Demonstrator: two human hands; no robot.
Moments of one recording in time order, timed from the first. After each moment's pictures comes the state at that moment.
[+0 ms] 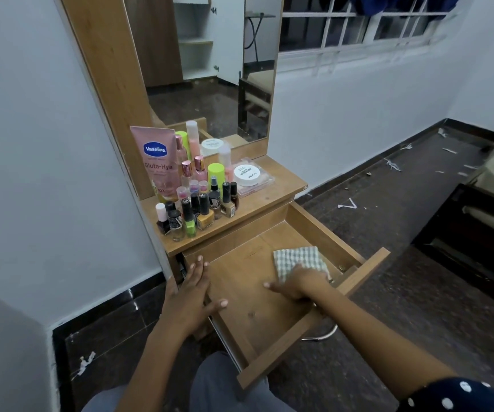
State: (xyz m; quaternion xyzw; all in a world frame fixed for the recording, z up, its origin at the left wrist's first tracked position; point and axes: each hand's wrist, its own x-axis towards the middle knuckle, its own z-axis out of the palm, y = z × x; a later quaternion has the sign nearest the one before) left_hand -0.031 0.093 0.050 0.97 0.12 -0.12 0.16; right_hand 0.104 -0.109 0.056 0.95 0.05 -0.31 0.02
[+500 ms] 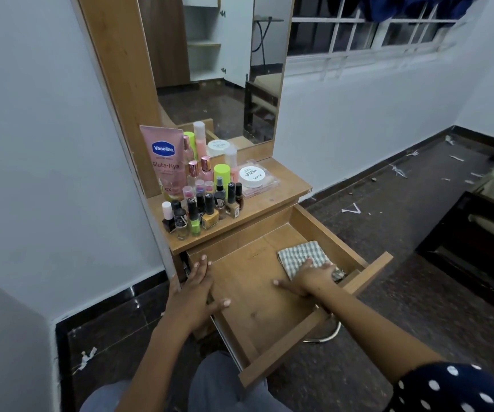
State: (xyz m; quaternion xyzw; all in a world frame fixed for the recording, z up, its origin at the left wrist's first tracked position) left_hand -0.033 0.090 0.054 0.97 0.12 -0.12 0.16; right_hand 0.117 -0.114 0.049 0.95 0.04 -0.29 0.11
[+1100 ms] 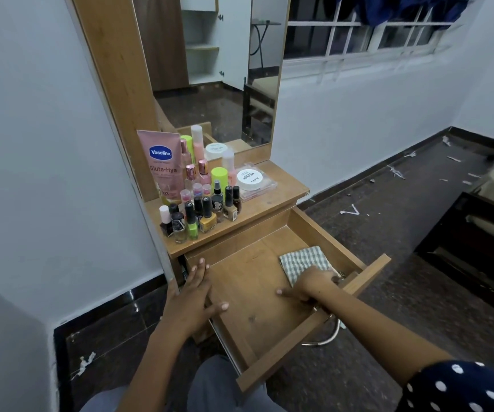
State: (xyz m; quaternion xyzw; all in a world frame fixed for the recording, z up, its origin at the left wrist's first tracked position) left_hand -0.033 0.090 0.057 0.97 0.12 -0.13 0.16; right_hand 0.126 -0.116 0.045 0.94 0.05 -0.30 0.17
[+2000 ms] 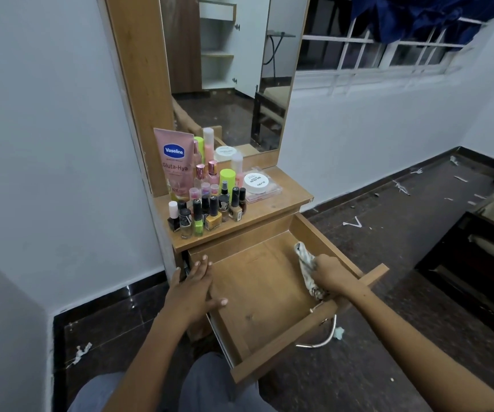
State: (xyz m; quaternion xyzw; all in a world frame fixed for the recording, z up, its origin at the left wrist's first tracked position) left_hand -0.032 0.087 0.066 0.98 0.12 -0.13 0.13; right_hand 0.130 -0.157 0.098 0.96 0.16 -0.20 -0.12
